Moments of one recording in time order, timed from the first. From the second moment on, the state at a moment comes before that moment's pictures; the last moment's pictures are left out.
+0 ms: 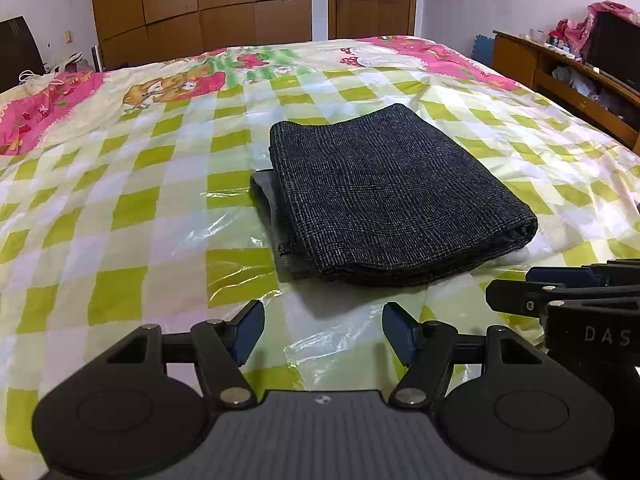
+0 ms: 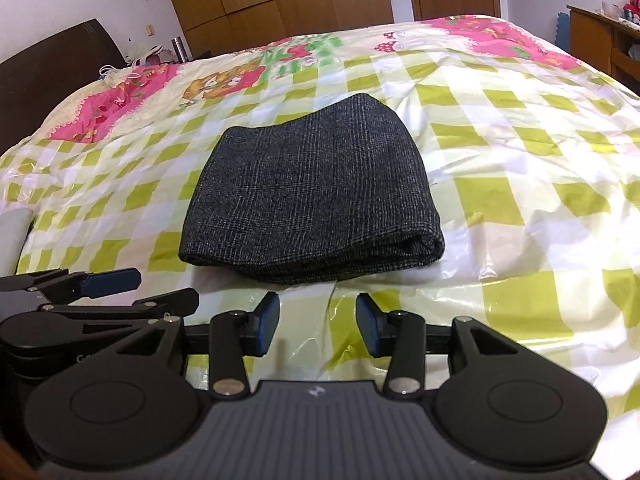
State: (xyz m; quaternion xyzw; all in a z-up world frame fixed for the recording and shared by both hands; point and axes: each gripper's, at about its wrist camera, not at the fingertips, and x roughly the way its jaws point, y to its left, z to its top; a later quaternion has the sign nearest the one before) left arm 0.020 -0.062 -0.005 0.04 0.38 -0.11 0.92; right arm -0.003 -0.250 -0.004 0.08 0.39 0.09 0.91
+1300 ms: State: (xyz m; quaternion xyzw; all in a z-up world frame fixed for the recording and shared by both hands) left arm 0.016 -0.066 -0.008 0.06 0.37 -0.08 0.92; right arm -0.001 -0.235 -0.007 0.02 0.40 0.05 0.92
